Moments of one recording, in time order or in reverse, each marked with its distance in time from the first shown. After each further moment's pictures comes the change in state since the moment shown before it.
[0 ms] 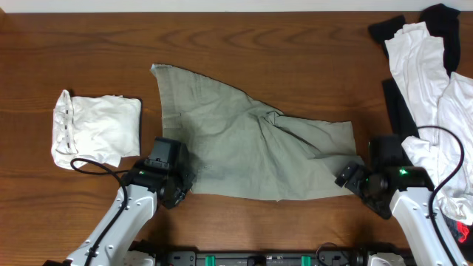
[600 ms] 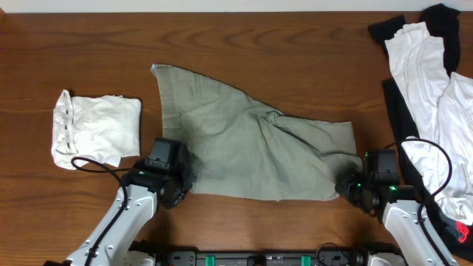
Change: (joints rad) left arm 0.000 -0.005 0.000 -0.003 0.001 0.060; right arm -0.012 -0.008 -0.204 0.367 -0.203 -0.010
